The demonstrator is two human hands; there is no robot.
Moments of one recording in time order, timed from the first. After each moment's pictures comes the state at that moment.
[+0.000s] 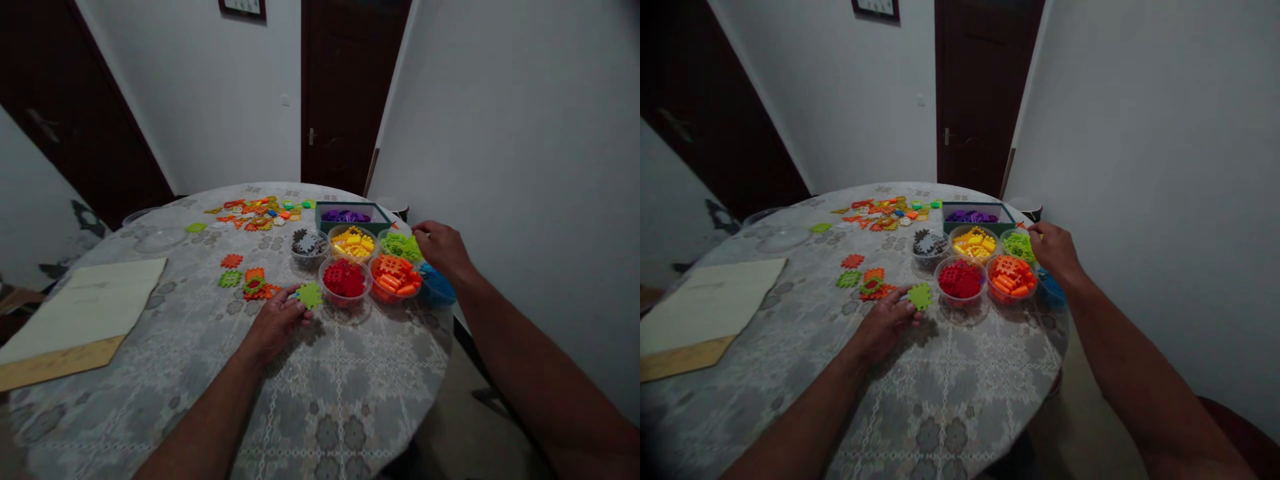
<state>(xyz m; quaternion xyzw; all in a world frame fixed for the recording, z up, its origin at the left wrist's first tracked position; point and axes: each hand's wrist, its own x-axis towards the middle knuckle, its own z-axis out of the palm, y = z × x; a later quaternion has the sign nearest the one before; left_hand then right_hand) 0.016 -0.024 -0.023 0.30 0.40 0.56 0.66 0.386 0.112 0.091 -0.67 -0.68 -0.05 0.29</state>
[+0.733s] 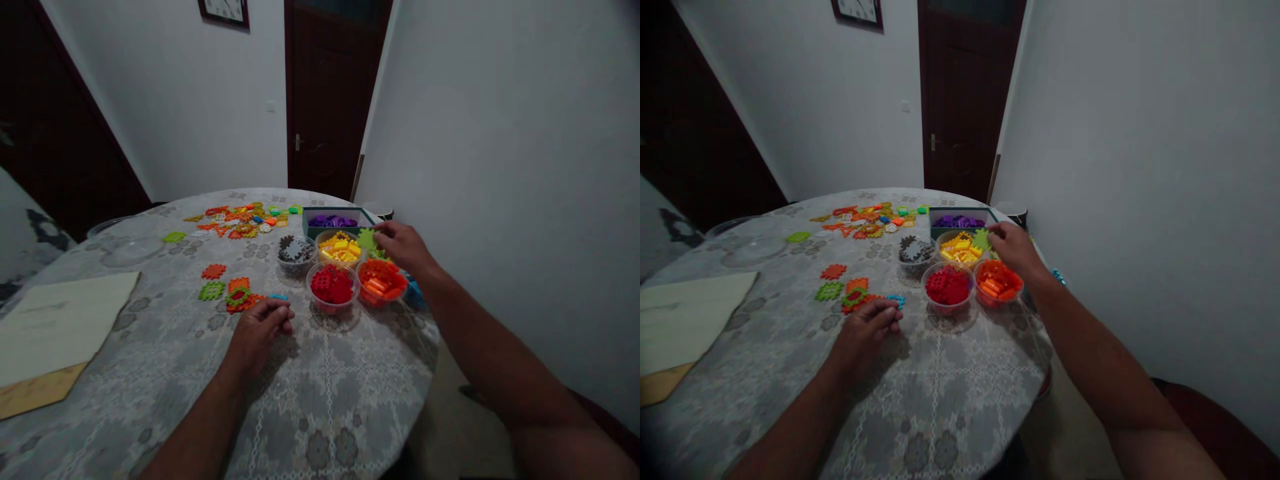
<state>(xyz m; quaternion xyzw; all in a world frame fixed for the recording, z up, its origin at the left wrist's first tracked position) 0.010 -0.021 -0.027 0.38 0.46 0.58 0.56 0.338 0.113 0.093 -0.58 -0.70 0.13 0.39</state>
